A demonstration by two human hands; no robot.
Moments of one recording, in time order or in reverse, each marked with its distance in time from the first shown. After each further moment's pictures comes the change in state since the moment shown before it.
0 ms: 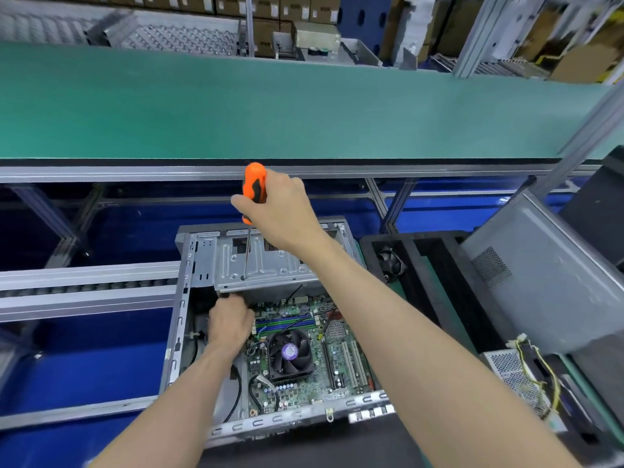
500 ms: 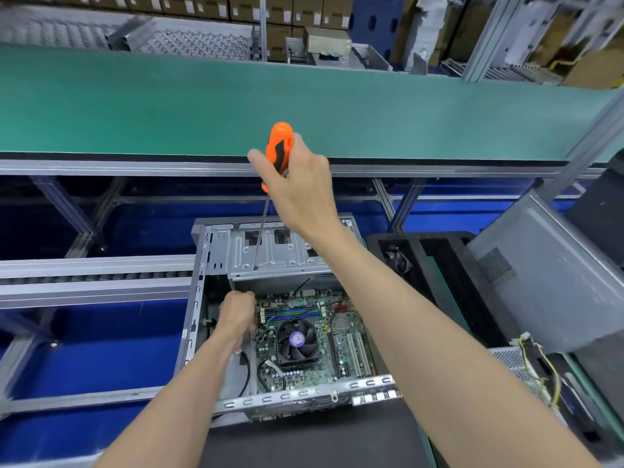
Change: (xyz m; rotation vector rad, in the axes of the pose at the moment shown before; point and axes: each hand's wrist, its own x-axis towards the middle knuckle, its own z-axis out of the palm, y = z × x) left_hand -0.009 -0.004 -0.008 -0.879 -0.152 -0.359; right_hand -0.014 -0.027 -0.014 0.119 0.300 -0.136
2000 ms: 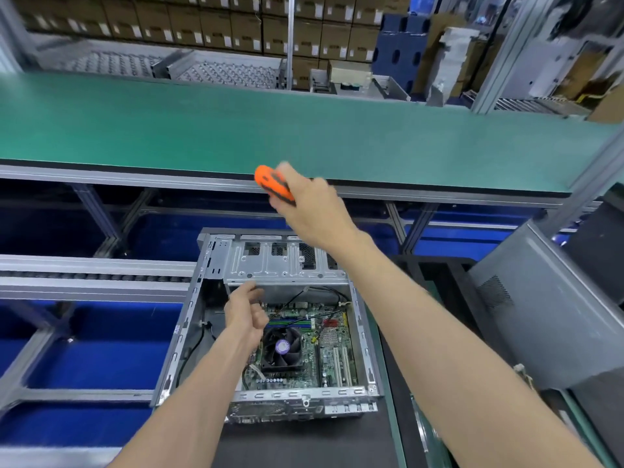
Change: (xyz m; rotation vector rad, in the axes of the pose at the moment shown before) left_hand -0.052 0.033 0.030 -0.916 -0.015 -0.143; right_hand 0.002 0.024 -0.059 -0.397 -0.351 -0.221
